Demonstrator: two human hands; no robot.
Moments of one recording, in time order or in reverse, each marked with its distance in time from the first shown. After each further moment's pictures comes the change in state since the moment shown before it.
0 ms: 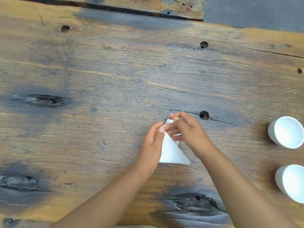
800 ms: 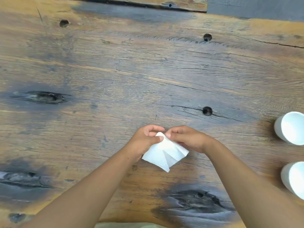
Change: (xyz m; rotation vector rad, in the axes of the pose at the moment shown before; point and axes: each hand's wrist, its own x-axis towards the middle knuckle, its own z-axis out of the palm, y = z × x) left_hand 0.036 -0.018 -0.040 -0.024 -0.240 -0.277; right_hand 0.036 0.056 -0.024 -0.199 -0.460 0.226
